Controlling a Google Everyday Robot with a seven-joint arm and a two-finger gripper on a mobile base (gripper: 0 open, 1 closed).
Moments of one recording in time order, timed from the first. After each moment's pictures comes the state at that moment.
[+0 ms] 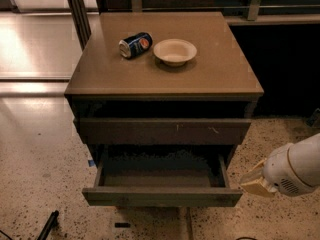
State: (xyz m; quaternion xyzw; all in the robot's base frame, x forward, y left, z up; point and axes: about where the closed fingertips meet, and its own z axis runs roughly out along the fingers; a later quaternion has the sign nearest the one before) arm 0.377 -0.218 0.730 -0.45 0.86 0.12 0.18
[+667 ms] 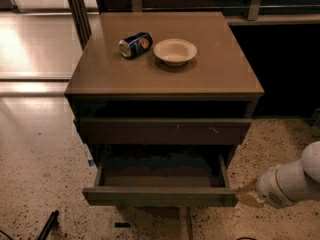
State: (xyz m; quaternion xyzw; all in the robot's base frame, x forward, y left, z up) arm 0.393 -0.239 0.623 -0.40 0.89 0.15 0.18
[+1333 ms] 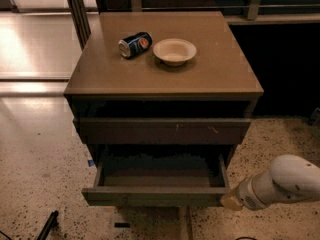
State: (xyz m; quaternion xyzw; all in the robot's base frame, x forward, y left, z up) arm 0.416 -0.224 0.524 -0.37 0.90 0.18 0.16
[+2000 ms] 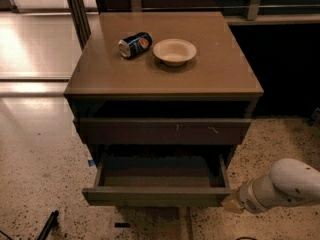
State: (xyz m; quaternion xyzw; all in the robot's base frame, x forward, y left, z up) arm 0.413 -0.225 0.513 -0.36 0.90 0.18 0.16
